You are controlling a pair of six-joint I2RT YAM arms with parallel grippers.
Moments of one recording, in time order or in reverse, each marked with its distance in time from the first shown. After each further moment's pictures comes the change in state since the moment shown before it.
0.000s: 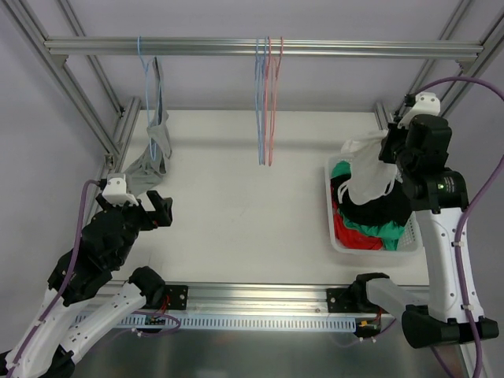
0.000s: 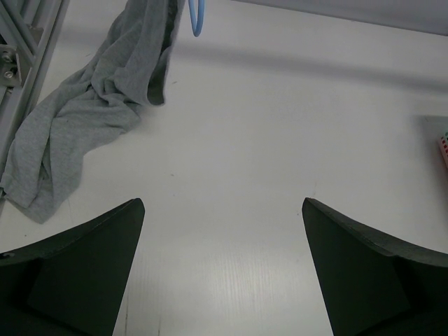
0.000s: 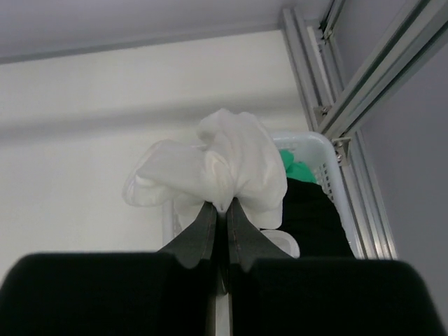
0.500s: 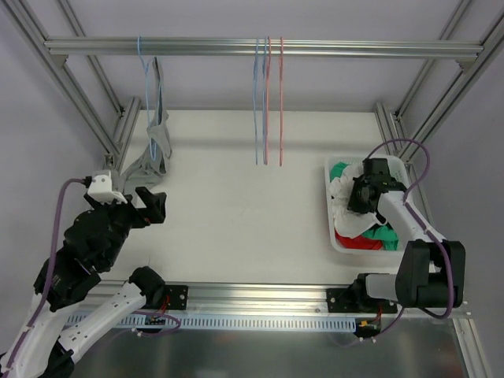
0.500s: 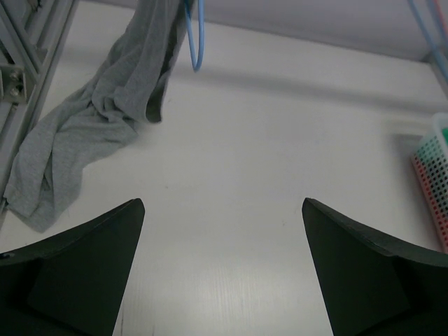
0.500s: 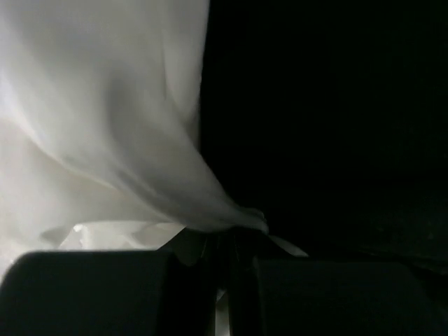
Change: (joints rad) left arm 0.000 0.003 0.061 -0.018 0.001 -0.008; right arm -0.098 0.215 -0.705 0.218 -0.154 0.163
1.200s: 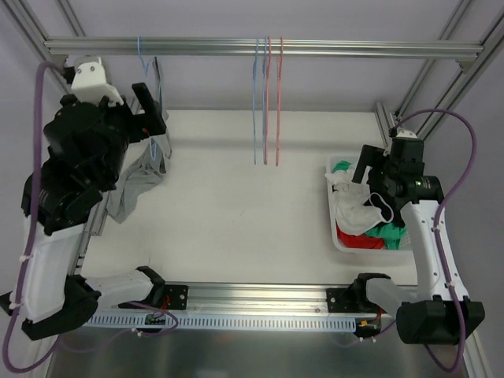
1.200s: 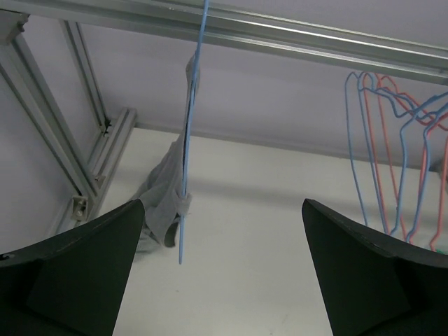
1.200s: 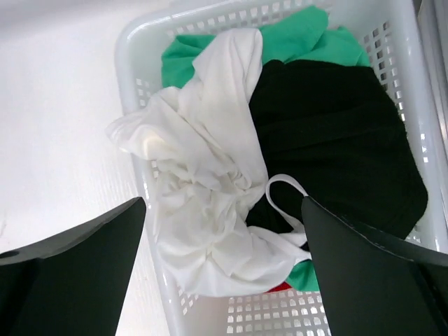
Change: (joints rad) left arm 0.015 0.715 0.968 -0.082 -0.151 0.160; right arm -0.018 -0.189 0.330 -0.212 0.025 -0.047
